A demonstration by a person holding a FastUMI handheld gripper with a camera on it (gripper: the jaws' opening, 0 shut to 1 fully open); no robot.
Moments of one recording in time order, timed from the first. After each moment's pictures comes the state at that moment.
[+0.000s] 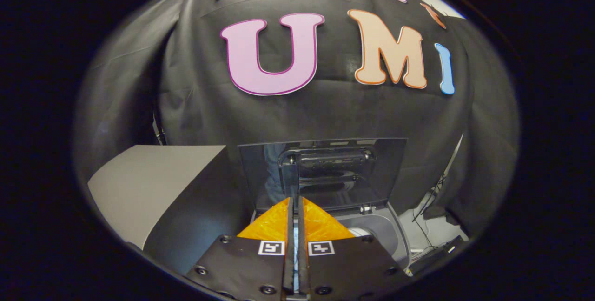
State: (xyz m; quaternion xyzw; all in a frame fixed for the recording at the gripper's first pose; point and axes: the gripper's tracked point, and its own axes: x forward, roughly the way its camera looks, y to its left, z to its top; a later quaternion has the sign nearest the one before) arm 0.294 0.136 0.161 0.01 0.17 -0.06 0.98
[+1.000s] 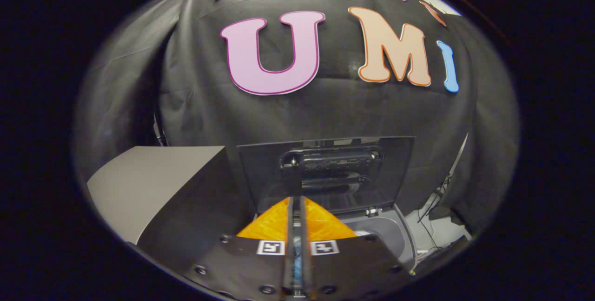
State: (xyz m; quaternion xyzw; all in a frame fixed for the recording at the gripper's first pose) arm 0.310 0.138 0.156 0.01 0.16 -0.05 0.99
